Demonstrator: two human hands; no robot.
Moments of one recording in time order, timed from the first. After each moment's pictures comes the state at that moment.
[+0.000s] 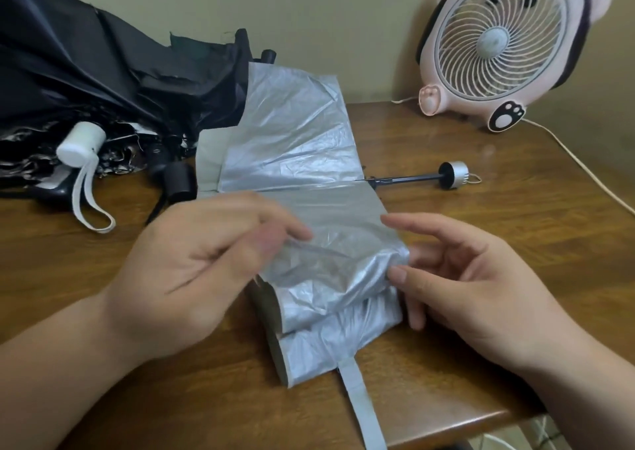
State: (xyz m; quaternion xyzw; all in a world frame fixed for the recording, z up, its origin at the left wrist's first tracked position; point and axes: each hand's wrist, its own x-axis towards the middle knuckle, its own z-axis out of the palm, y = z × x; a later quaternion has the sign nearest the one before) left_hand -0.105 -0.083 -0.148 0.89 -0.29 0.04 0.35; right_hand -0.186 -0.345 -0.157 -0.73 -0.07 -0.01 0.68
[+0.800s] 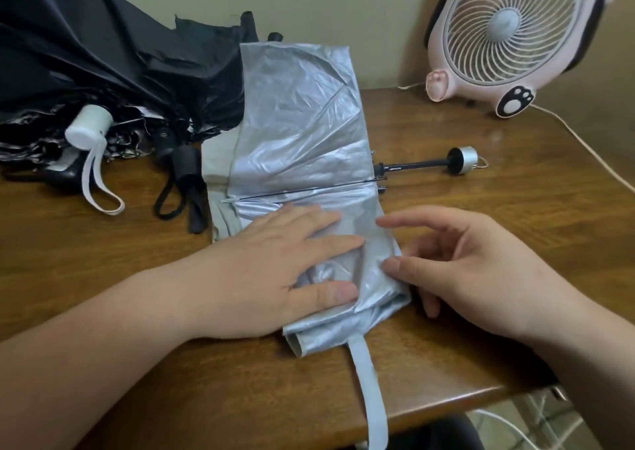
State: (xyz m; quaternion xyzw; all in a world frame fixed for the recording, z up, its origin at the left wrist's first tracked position) left_hand -0.121 -0.105 -0.158 0.91 -0.37 -0.13 0.07; right_hand -0.180 -0.342 -0.146 -0.84 -0.06 0.04 0.54
